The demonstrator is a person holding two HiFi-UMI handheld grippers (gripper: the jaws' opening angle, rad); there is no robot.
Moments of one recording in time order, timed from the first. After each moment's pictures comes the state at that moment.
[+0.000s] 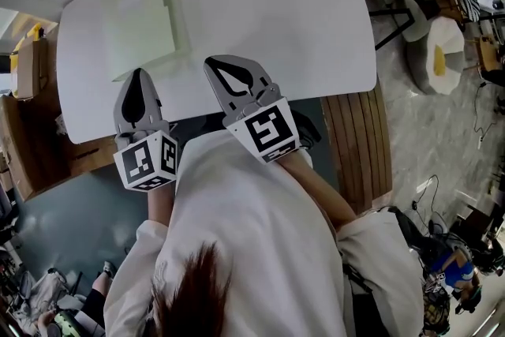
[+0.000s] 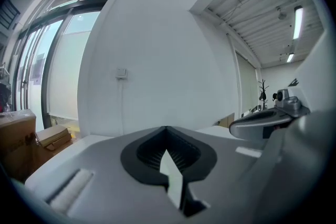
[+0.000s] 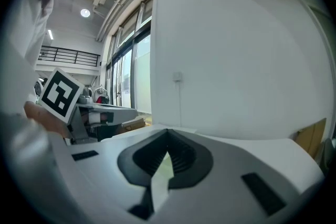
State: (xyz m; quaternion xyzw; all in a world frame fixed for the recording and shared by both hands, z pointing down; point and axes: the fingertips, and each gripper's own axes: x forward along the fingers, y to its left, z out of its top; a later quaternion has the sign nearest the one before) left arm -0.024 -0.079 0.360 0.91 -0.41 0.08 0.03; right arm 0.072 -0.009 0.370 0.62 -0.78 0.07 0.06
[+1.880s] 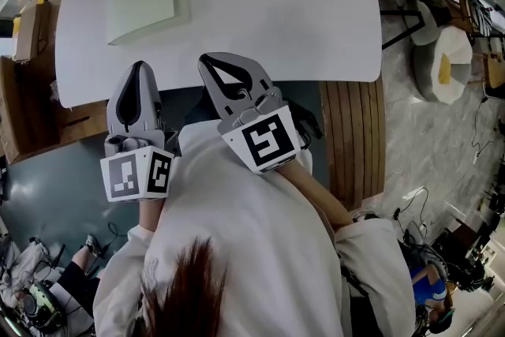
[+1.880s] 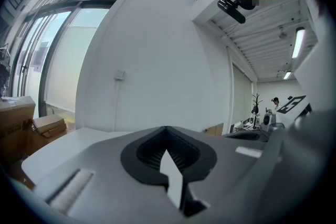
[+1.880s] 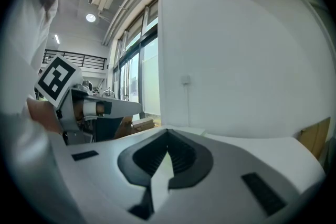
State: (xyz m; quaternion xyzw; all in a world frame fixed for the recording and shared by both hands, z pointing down) left arm -0.032 -0.004 0.331 0.92 -0.39 0.05 0.08; right arm 0.042 0.044 0.359 0.60 -0.80 0.06 0.05
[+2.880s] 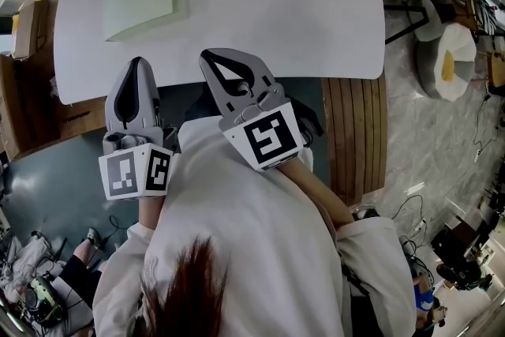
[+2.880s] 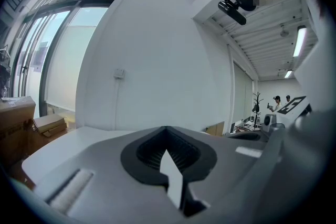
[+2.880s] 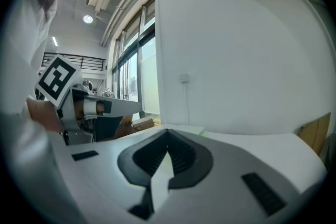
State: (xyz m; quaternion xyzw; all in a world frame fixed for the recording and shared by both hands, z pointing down) left arm -0.024 -0.009 0.334 0.91 -0.39 0.06 0.08; right arm 0.052 0.041 0.364 0.60 -0.80 0.08 0.05
